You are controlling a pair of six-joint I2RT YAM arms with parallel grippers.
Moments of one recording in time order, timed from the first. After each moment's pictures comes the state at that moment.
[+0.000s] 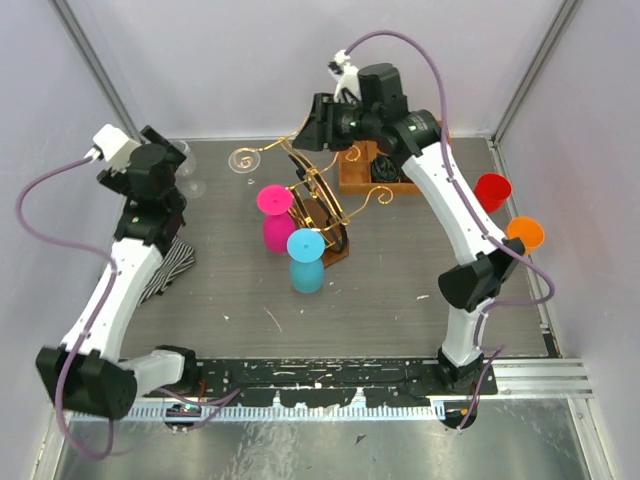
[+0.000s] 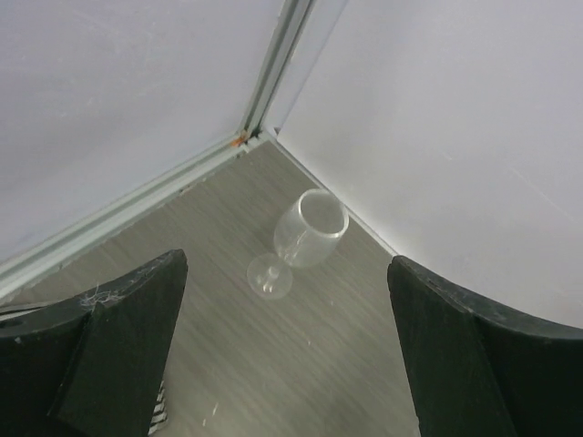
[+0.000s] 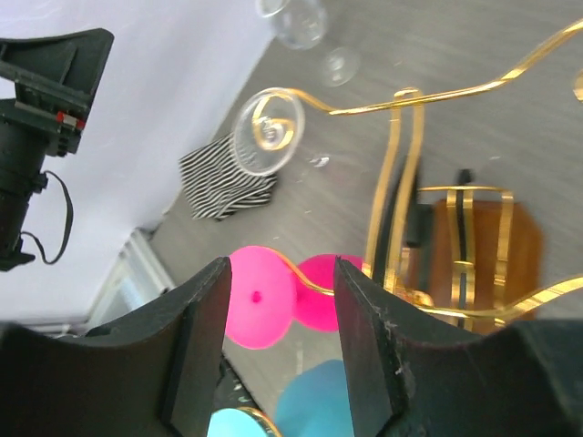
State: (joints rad) left arm -0.19 1.22 1.13 -0.01 -0.84 -0.47; right arm 0.51 1.85 2.21 -0.78 -0.43 0.39
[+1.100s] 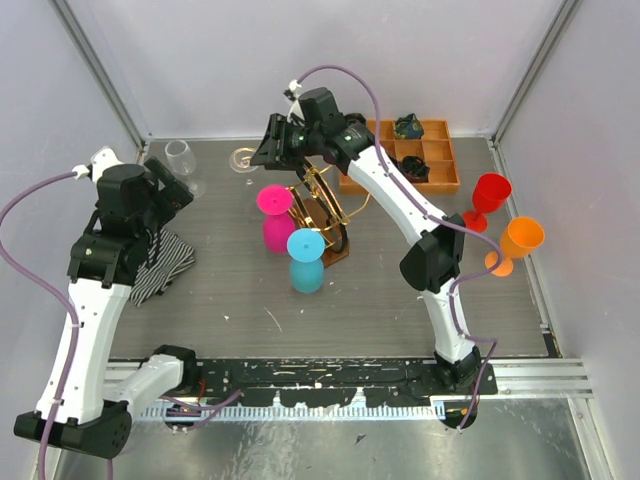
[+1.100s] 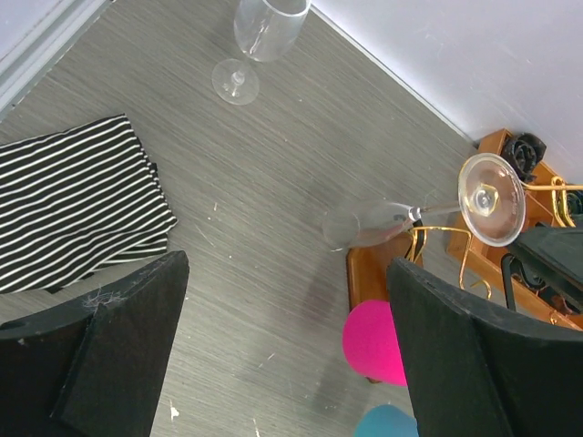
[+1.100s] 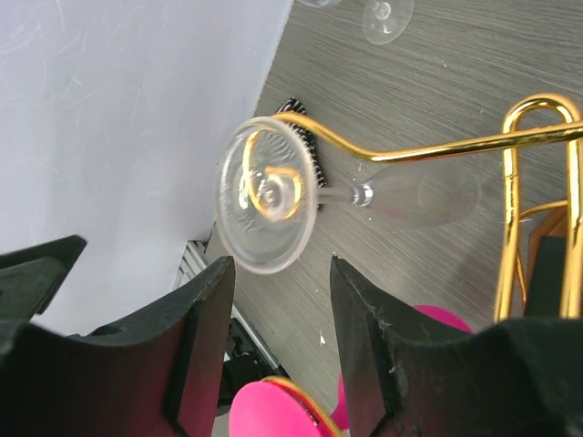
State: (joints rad) left arm -0.19 0.98 1.32 -0.81 -0.39 -0.66; right arm 0.65 2.16 2.35 -0.67 -0.43 0.69
